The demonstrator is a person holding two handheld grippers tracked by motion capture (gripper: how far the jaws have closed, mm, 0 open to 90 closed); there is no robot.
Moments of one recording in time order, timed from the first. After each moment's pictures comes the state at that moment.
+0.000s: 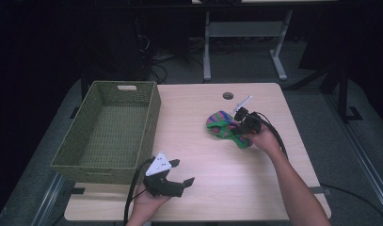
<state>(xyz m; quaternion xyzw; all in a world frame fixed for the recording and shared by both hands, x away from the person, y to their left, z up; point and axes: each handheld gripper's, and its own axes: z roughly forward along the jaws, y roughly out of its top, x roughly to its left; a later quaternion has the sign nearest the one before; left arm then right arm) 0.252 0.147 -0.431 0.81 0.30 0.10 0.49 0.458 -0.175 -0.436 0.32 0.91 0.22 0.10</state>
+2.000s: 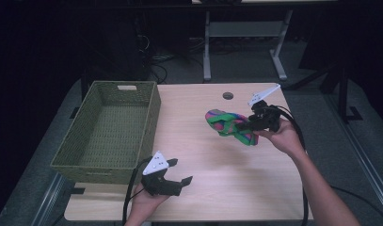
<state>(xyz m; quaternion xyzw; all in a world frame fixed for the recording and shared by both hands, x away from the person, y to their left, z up) 0.253 0.153 -0.430 0.81 0.30 0.11 0.50 0.402 -0.204 -0.347 0.27 0.89 0.36 0.05</state>
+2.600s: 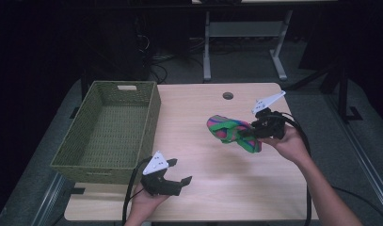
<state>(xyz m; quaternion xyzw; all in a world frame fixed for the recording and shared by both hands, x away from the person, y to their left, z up) 0.254 0.153 -0.431 0.81 0.31 0.11 0.49 0.378 -0.209 -0.346 0.26 0.90 0.36 0.05</state>
